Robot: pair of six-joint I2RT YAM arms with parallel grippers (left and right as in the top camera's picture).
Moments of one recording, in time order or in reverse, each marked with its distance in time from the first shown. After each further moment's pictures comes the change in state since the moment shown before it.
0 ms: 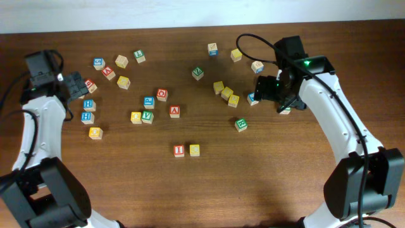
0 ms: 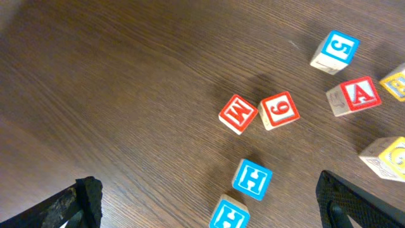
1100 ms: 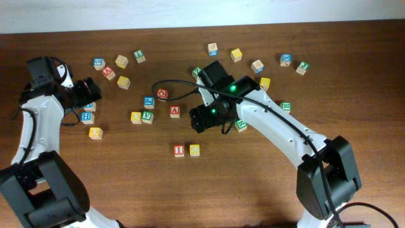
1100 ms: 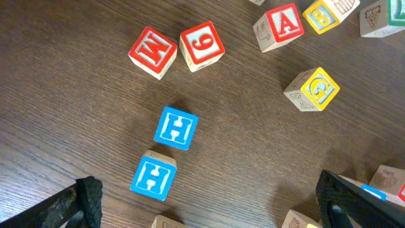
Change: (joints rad) left arm 0.015 0.040 0.000 -0.117 0.305 -0.029; right arm 0.419 0.109 -0.002 0.137 -0.230 -0.195
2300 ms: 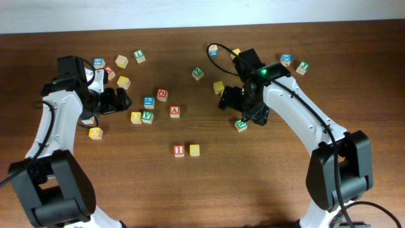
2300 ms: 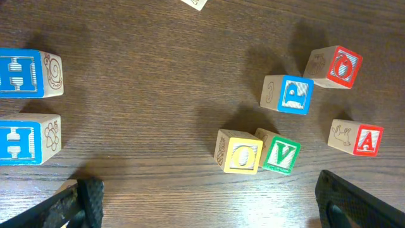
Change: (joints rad) left arm -0.139 0.000 0.000 -0.190 0.128 0.159; right arm -0.211 0.000 0.000 -0.118 0.031 0.544
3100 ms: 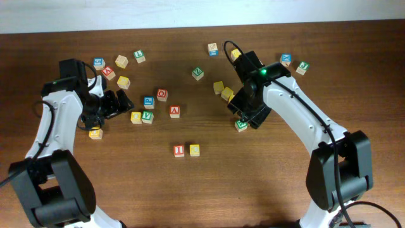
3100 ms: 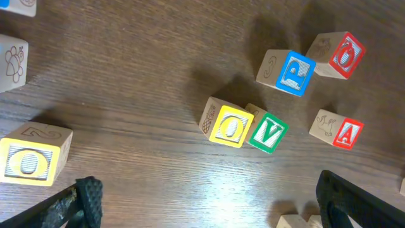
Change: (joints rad) left arm 0.000 0.000 0.000 -0.101 0.032 -0.186; right arm 0.000 0.000 0.000 -0.068 0.085 0.369
